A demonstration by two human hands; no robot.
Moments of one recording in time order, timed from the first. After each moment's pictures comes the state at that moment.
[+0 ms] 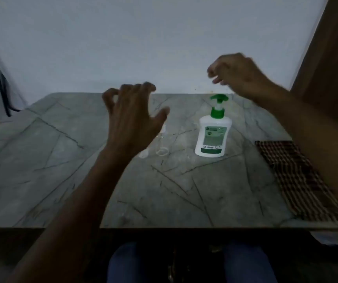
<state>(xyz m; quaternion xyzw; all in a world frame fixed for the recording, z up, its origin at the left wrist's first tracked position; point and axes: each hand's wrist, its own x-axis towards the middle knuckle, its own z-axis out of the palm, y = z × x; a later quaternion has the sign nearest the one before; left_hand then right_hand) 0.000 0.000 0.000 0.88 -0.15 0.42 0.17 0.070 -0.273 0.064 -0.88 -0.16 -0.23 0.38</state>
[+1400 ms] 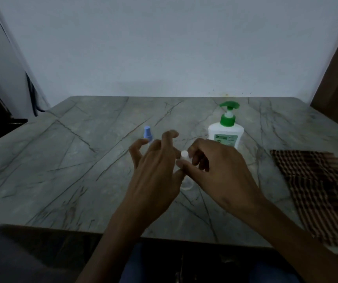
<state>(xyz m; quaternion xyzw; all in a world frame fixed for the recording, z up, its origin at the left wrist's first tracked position) -0.076 -0.032 -0.052 0.92 -0.17 0.31 0.18 -0.072 -0.197 -0.042 -0.90 -0.18 -0.21 0.32</state>
